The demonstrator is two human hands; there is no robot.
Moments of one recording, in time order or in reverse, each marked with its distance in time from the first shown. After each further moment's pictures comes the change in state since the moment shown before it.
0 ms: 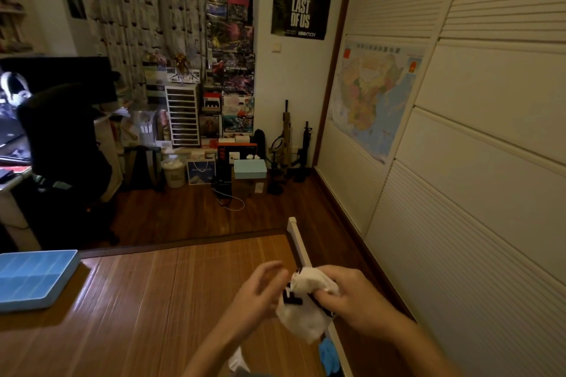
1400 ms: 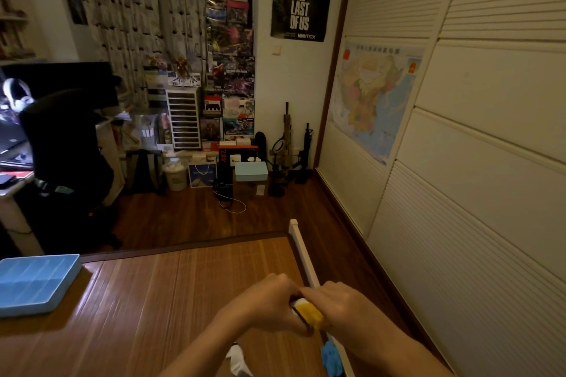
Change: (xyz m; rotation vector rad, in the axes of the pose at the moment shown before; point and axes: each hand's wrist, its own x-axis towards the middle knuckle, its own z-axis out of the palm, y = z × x) left_hand 0.030 0.031 0.003 0.815 -0.398 0.231; right_hand -0.006 0.011 0.017 -0.665 -0.013 -0.425
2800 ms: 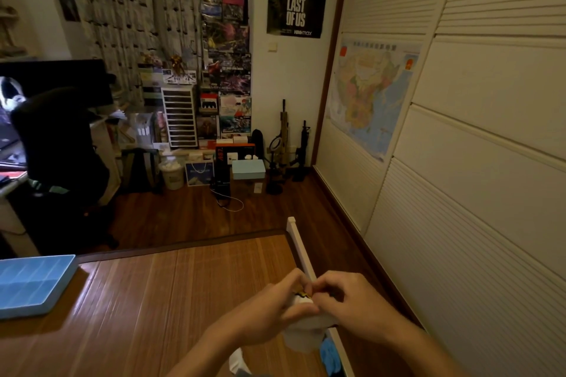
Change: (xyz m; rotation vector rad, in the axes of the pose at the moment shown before) left_hand -0.014 0.001 0.013 -0.421 0.061 0.093; right_hand 0.002 0.006 -0.020 0.673 -0.016 0.461
